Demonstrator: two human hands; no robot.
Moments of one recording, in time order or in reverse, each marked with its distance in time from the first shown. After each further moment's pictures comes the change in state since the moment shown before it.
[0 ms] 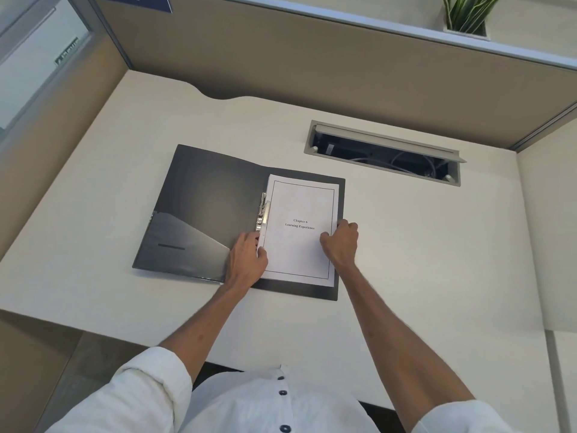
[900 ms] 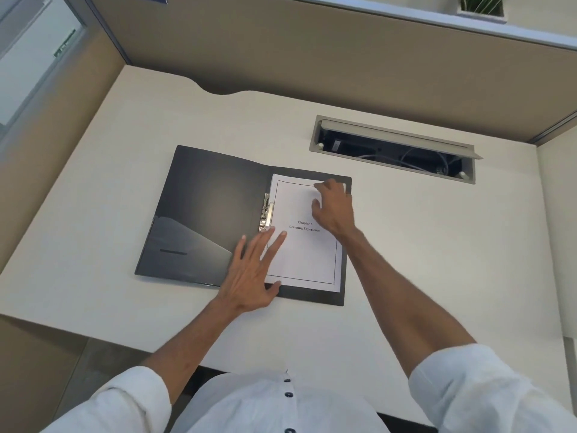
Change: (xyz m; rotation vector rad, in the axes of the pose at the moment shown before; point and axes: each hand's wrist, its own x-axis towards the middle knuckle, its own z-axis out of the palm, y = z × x) left_hand -0.006 -0.035 0.001 0.441 -0.112 0.547; right_hand 0.061 -0.063 -0.008 -0.417 -0.062 -0.481
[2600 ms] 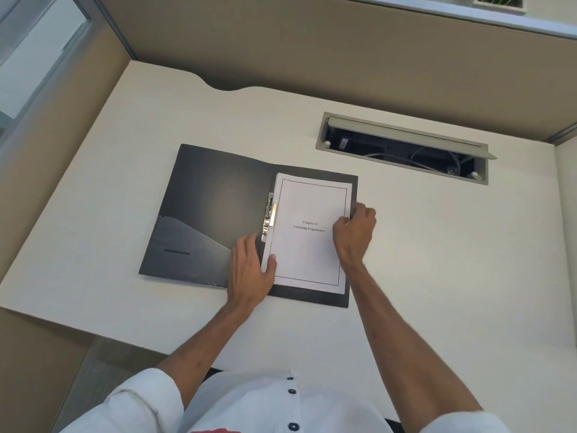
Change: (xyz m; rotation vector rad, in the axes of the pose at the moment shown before) left_hand 0.008 0.013 0.011 -0.328 0.246 -0.533; right_hand -0.042 0.012 0.036 0.515 0.359 0.478
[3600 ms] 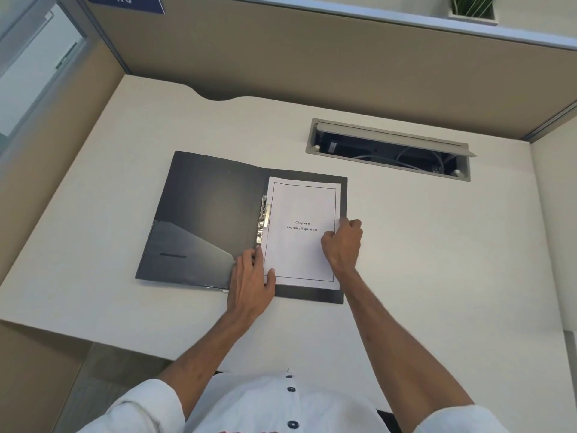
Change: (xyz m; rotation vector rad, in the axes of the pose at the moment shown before) left_hand -0.025 -0.002 0.003 0.229 -0.110 0.133; right_hand -0.028 0.009 -0.010 -0.168 -0.163 0.038
